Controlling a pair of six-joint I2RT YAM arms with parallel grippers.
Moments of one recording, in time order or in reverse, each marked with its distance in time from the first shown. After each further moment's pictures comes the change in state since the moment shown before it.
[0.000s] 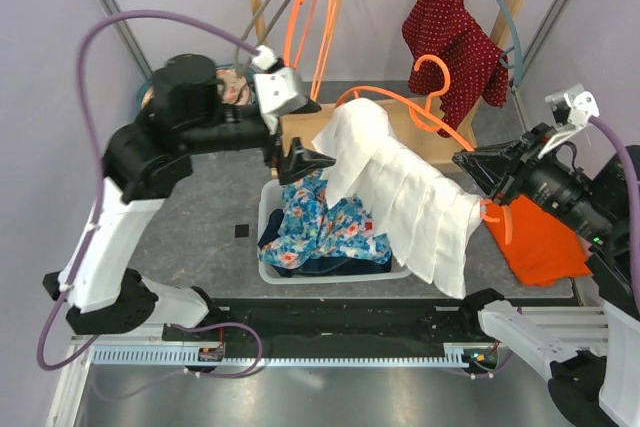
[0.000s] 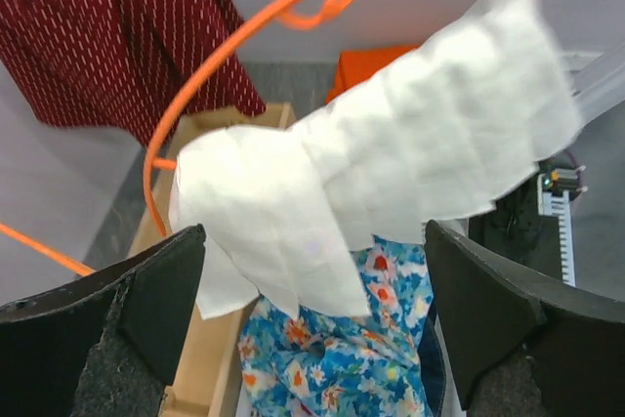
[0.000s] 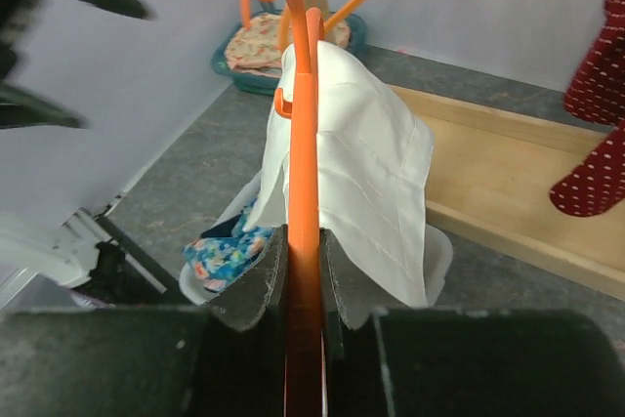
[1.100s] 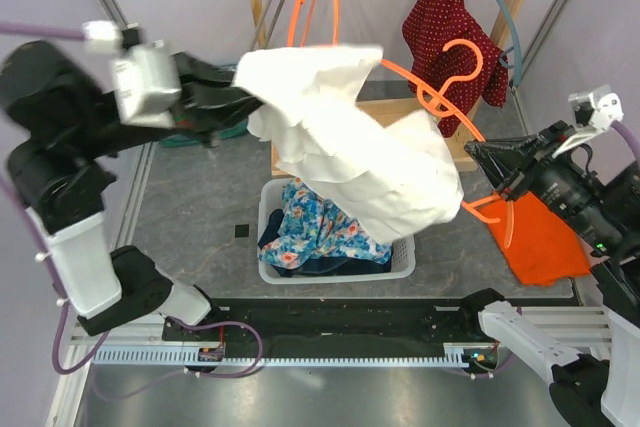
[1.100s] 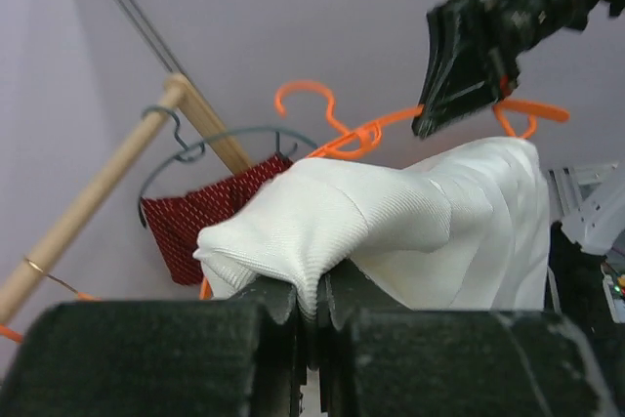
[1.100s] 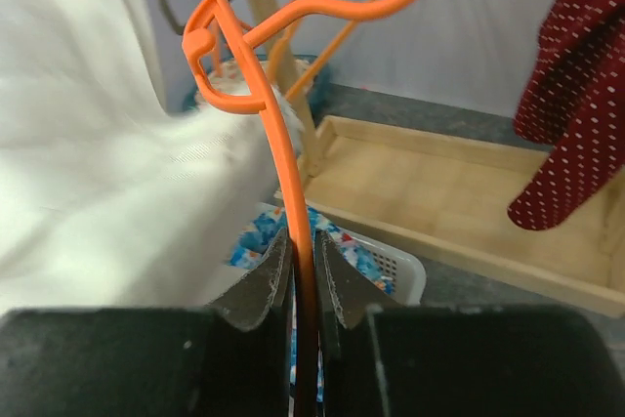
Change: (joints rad) left arm 0.026 0.156 0.546 -0.018 0.085 0.015; right arm 0.005 -0.033 0.010 0.074 0.059 0.022
